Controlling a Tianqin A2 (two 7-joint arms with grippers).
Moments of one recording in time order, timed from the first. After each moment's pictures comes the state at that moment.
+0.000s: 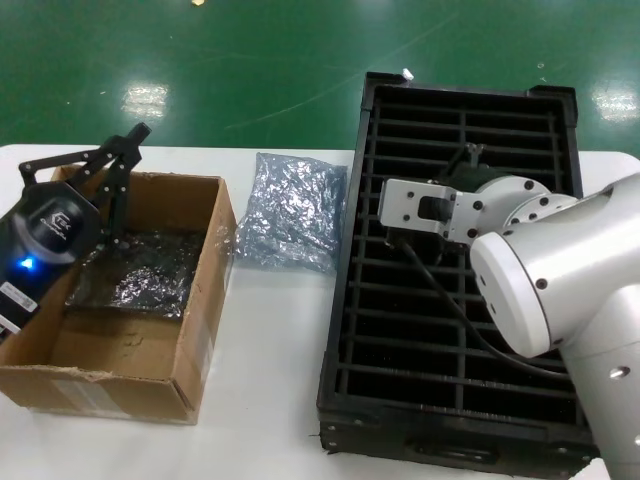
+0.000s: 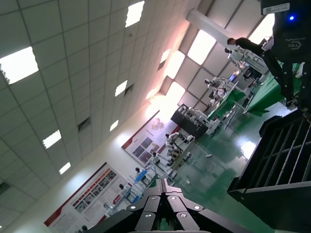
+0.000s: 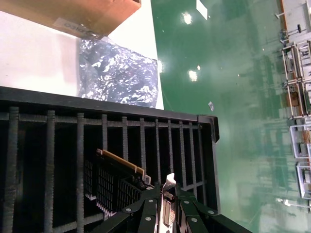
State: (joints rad) left arm -0.62 -0.46 1.25 -0.77 -2.20 1.25 1.34; right arm 0.84 0.00 -2.00 1.52 -0.04 -1.16 0.54
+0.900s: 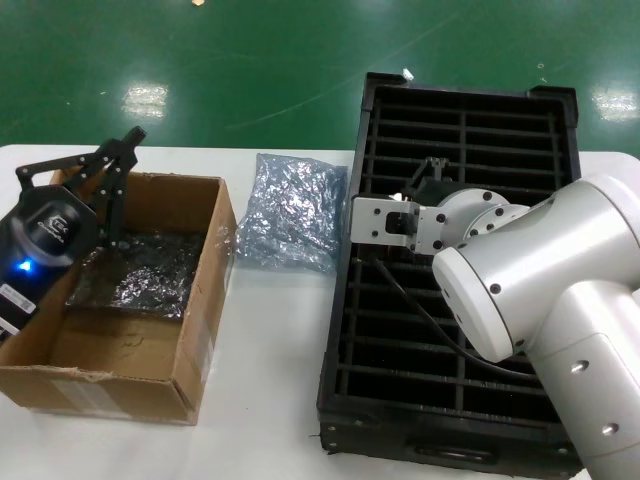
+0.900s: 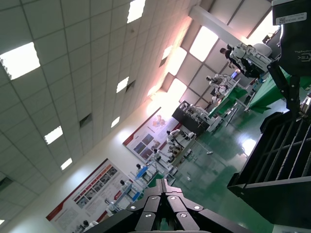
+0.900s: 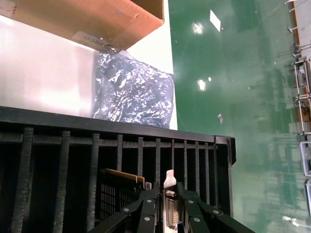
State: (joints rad) left arm -0.62 -0.46 1.24 -0.75 -2.20 1.24 1.35; right arm 0.88 0.00 -2.09 1.40 0.00 -1.14 0.57
